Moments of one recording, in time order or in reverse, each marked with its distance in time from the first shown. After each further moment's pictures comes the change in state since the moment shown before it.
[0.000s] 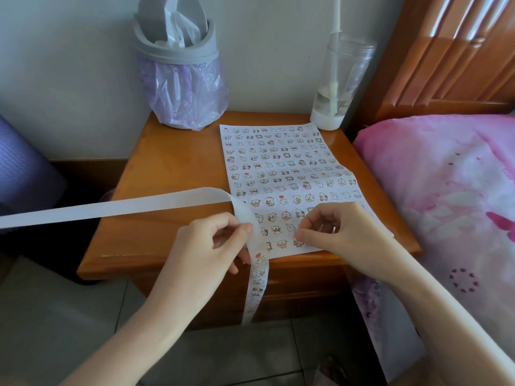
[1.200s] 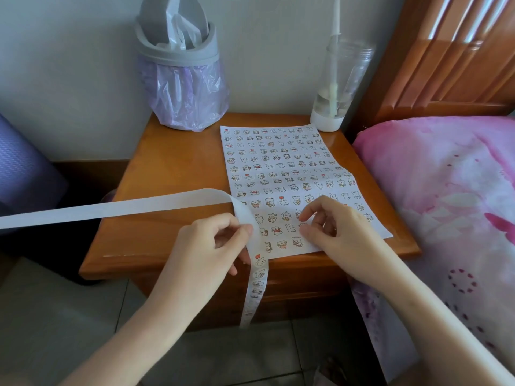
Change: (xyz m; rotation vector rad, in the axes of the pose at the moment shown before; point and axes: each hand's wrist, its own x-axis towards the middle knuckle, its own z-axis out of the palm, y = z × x) left_hand 0.000 0.001 -0.001 0.043 -0.004 -0.002; right_hand 0.001 0.014 0.009 -0.104 0.078 -0.009
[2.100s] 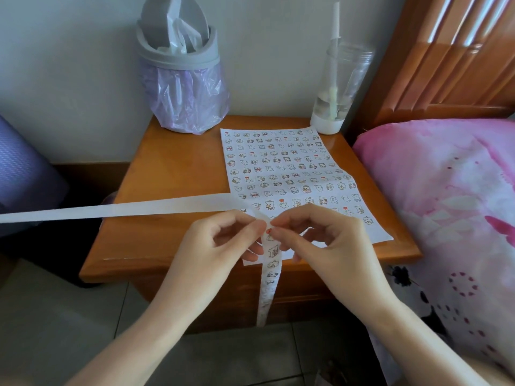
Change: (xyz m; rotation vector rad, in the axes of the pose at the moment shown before) left_hand -0.001 0.016 0.001 -0.419 -0.013 0.005; right_hand -0.021 -0.038 0.013 0.403 0.095 -0.222
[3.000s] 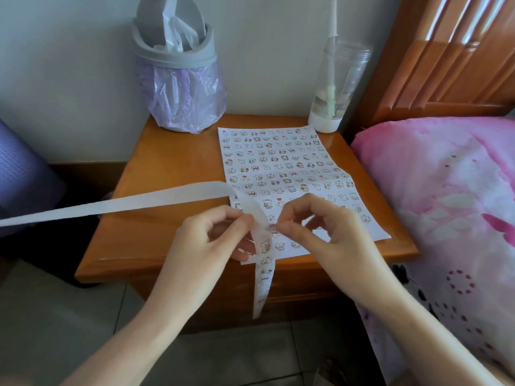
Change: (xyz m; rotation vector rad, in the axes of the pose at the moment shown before) left_hand 0.002 -0.003 -0.002 0.074 0.062 -0.023; right_hand 0.006 -0.001 -0.009 -0.090 -0.086 0.020
